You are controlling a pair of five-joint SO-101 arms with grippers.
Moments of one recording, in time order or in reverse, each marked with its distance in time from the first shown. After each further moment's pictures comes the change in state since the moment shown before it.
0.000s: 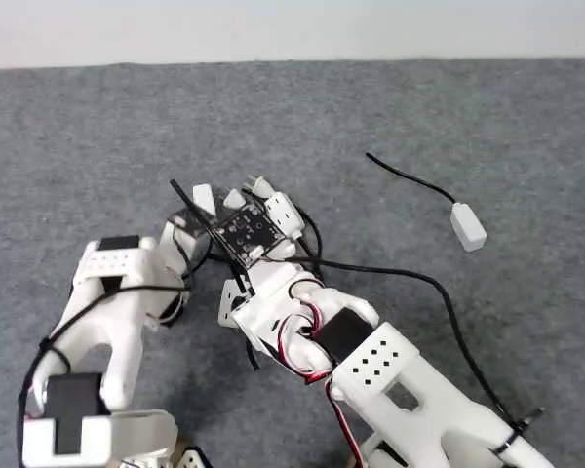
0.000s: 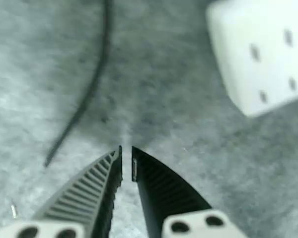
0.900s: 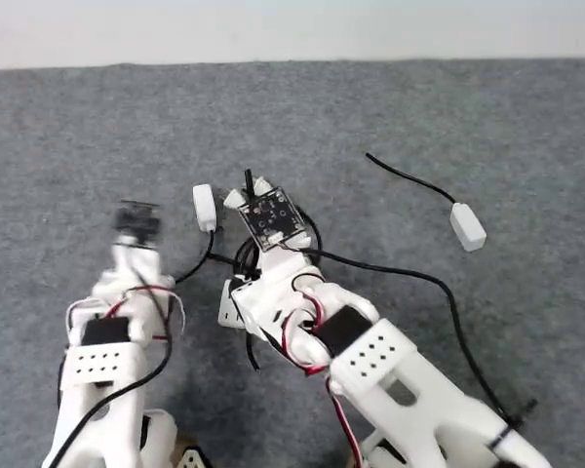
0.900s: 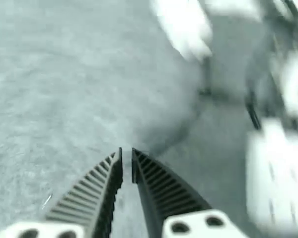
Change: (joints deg) left arm -3.9 -38.5 28.6 -31.4 34.7; right arm 2.5 4.7 2.5 -10.9 -9.0
